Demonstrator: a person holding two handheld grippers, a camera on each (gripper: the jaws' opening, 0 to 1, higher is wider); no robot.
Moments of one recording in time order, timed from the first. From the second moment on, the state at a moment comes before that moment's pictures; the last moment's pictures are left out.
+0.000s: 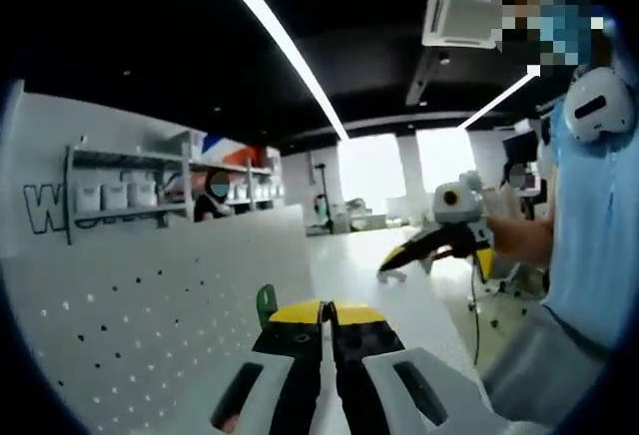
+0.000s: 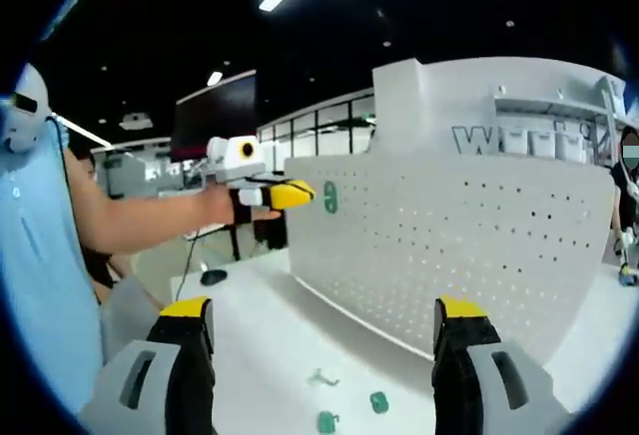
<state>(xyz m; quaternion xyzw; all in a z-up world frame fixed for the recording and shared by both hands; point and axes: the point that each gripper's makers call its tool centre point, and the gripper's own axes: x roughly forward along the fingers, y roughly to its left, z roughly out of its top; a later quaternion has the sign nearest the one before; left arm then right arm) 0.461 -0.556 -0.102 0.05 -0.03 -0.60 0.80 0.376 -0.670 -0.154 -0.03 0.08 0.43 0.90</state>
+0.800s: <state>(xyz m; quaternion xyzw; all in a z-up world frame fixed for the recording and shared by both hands) 0.532 -0.548 -0.091 0.04 -0.04 -0.58 0.81 0.380 -0.674 -0.159 -0.03 0.10 0.41 0.90</state>
